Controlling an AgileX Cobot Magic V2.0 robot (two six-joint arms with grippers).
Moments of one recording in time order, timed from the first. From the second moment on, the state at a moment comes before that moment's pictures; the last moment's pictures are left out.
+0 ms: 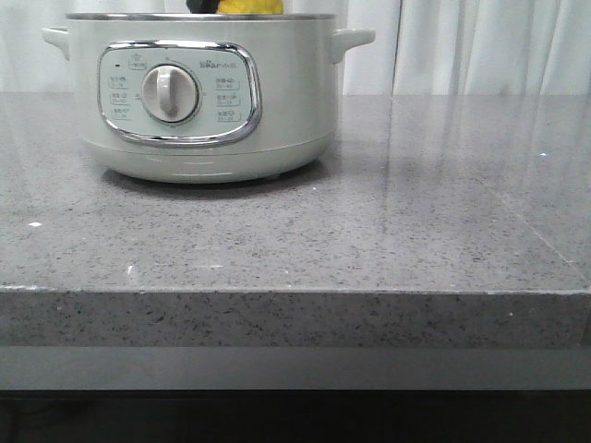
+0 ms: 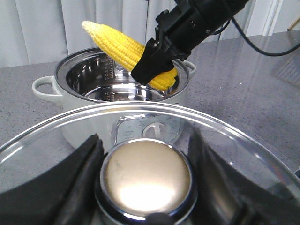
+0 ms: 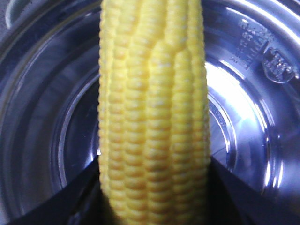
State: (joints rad) left arm -0.47 0.44 -0.69 -0.14 0.53 0.09; right arm 0.58 2.05 -2.16 0.13 0.97 -0.10
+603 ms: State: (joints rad) left arm -0.47 0.44 -0.69 -0.14 0.53 0.09; right arm 0.58 2.10 -2.17 0.09 0.98 -0.11
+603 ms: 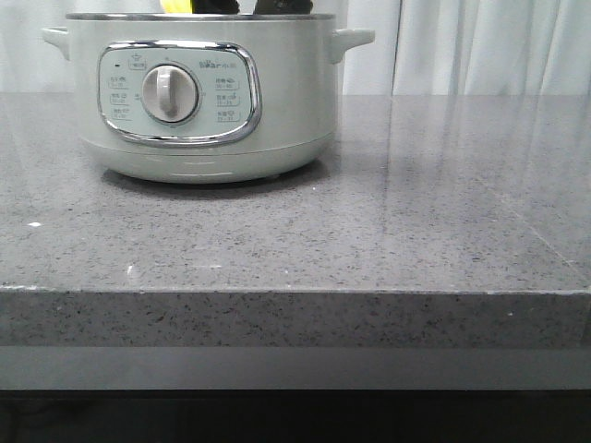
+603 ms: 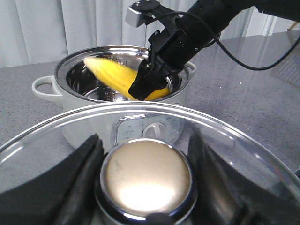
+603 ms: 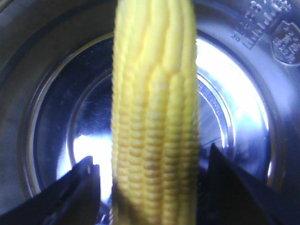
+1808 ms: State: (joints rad) left arm -0.47 0.44 -0.69 -0.14 0.53 0.09; right arm 0.58 1.43 -1.53 0.09 0.64 -0.02
